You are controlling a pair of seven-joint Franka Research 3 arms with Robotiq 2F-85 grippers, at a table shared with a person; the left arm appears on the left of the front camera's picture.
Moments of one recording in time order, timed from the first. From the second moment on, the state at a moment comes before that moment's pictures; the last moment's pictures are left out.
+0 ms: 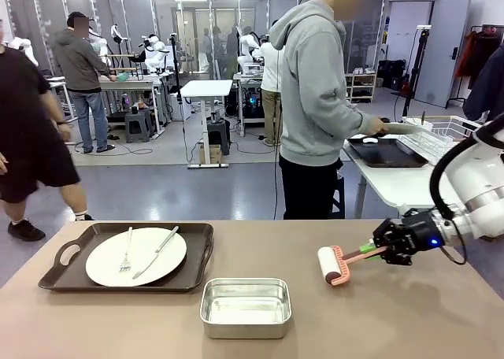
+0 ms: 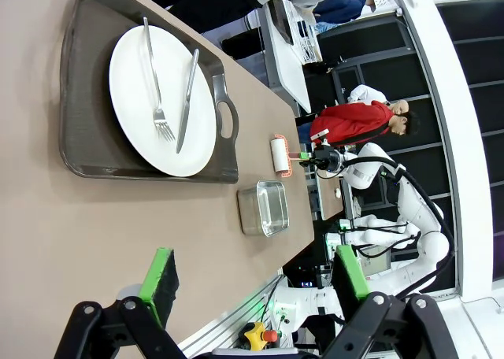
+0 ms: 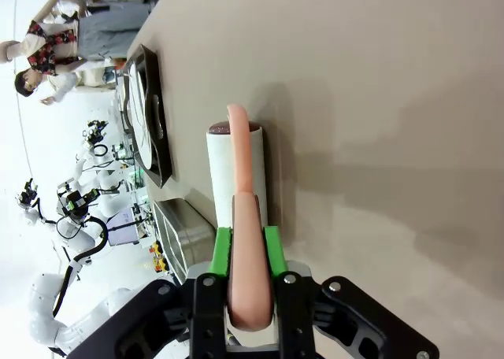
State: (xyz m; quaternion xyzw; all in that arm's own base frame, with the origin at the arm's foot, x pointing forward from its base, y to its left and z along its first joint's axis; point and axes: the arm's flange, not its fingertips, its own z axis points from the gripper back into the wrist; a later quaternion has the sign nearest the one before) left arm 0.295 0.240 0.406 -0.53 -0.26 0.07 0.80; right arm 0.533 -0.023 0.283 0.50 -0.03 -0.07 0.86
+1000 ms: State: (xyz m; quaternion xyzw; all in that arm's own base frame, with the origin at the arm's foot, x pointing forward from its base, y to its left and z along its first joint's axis) left arm 0.295 0.240 0.406 -0.53 -0.26 0.07 0.80; right arm 0.505 -0.188 0.303 0.45 -0.08 -0.12 0.88
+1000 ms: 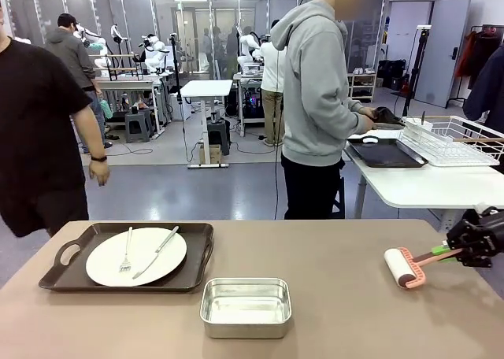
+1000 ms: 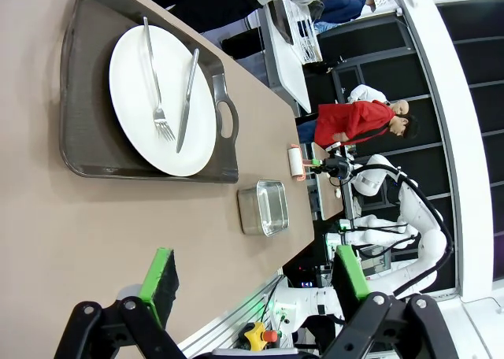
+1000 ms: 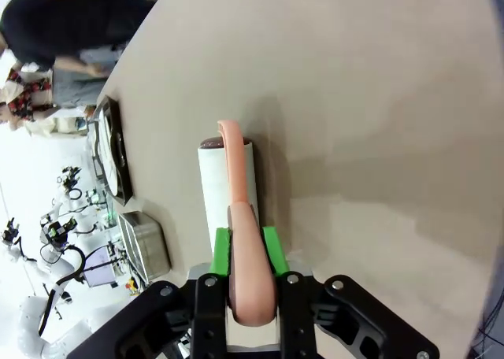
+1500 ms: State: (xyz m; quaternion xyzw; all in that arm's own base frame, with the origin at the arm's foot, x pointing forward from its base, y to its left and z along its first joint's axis) left arm 0.295 0.240 0.406 -0.53 -0.26 0.07 0.80; right arm 0.492 -0.214 0.338 0.37 -0.11 -0.13 0.91
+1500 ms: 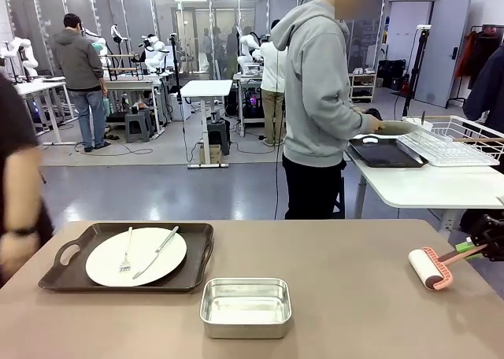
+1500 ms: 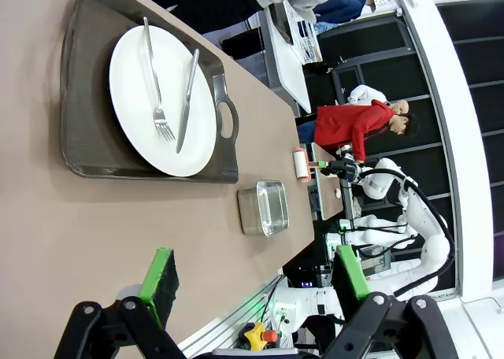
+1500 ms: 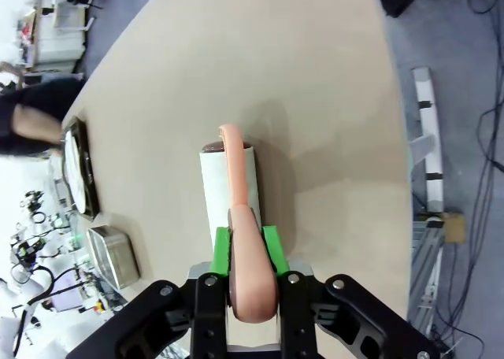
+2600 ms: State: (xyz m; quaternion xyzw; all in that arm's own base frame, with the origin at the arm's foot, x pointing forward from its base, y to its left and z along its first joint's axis) left arm 0.295 0.240 0.406 -0.53 -0.26 0.07 0.80; right arm 0.453 -0.158 0.459 0.22 -0.17 -0.06 0.96
